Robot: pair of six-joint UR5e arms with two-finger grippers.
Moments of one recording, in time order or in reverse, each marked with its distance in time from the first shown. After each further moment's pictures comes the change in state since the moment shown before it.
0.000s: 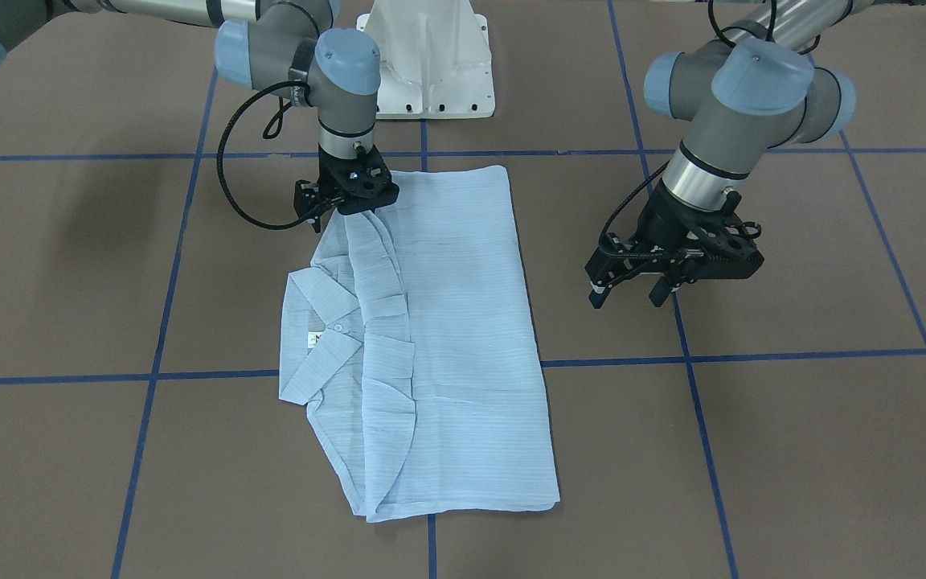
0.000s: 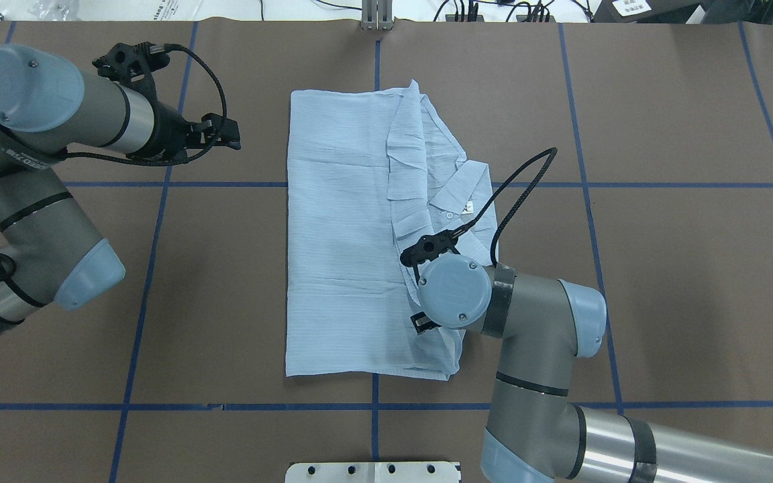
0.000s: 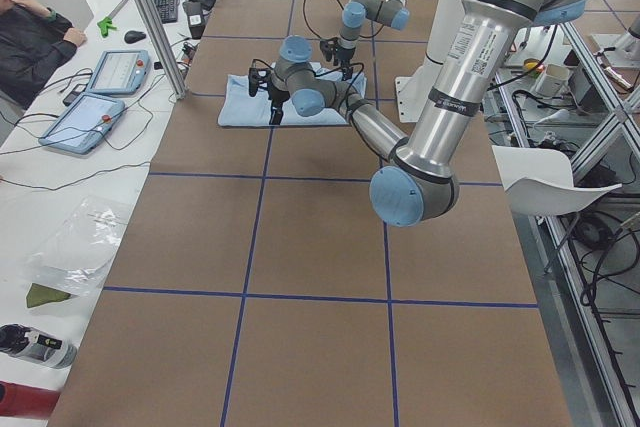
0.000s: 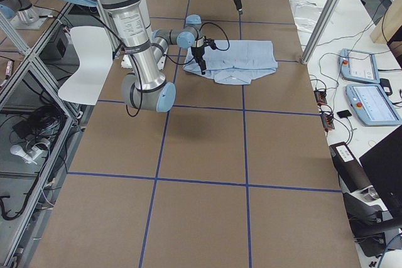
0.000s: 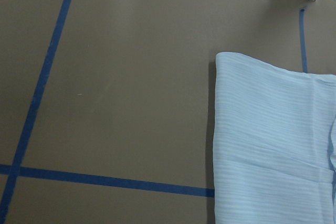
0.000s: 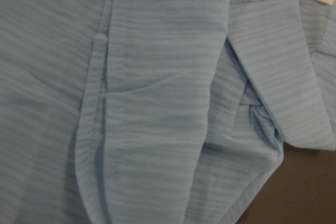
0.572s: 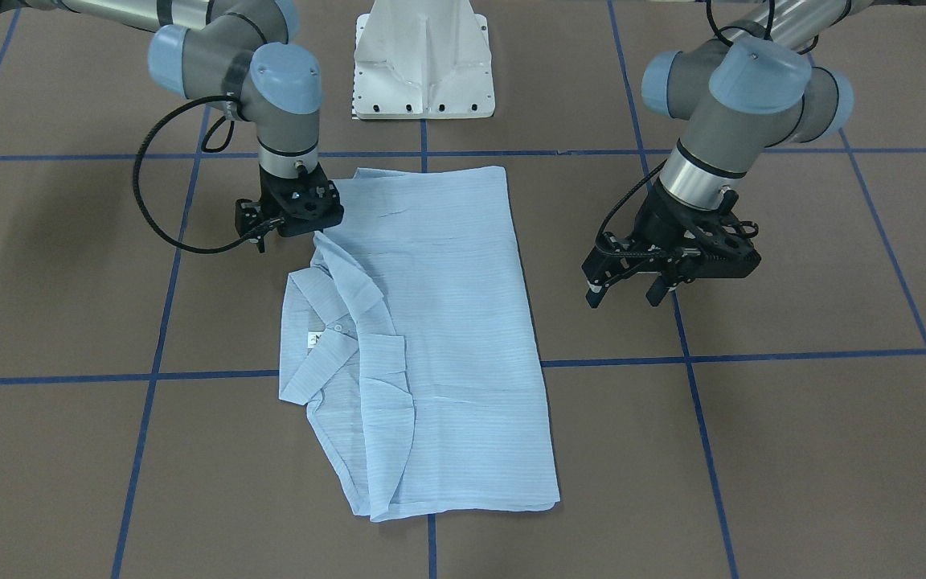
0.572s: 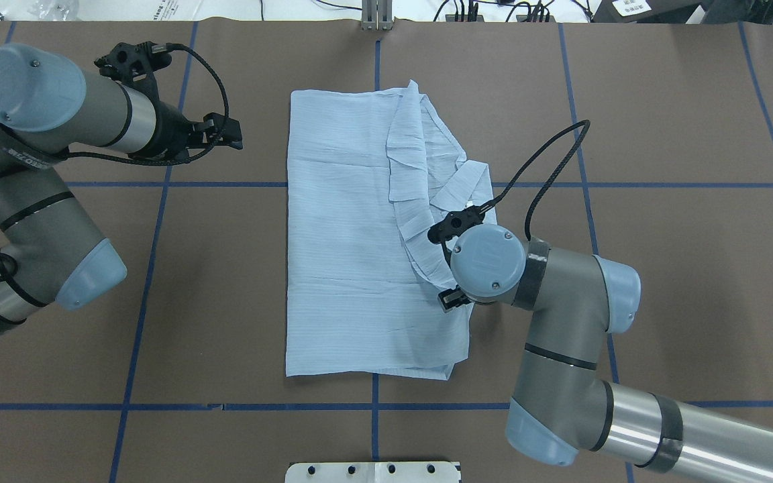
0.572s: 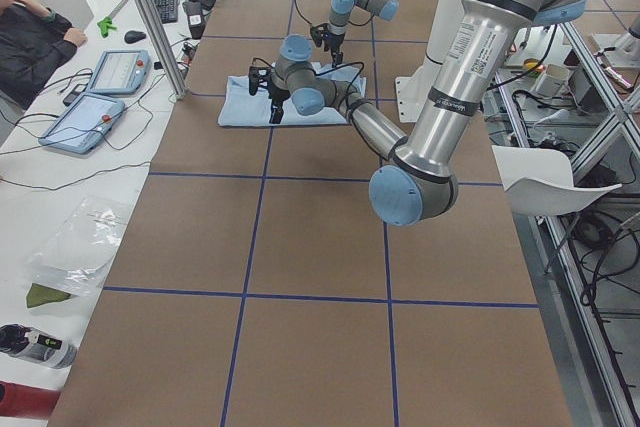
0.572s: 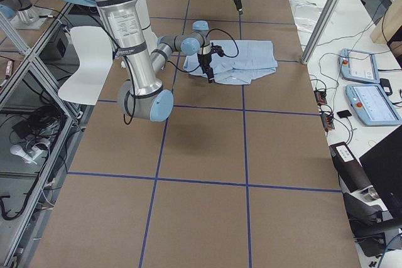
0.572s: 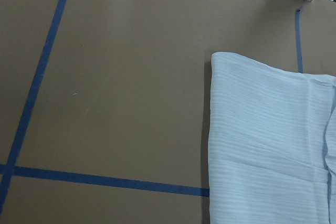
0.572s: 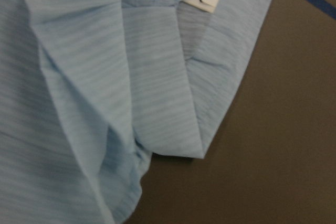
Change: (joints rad) left arm 0.001 -0.004 -0.002 0.000 0.000 -0.002; right arm 0.099 -0.138 0.093 0.002 0.038 -0.106
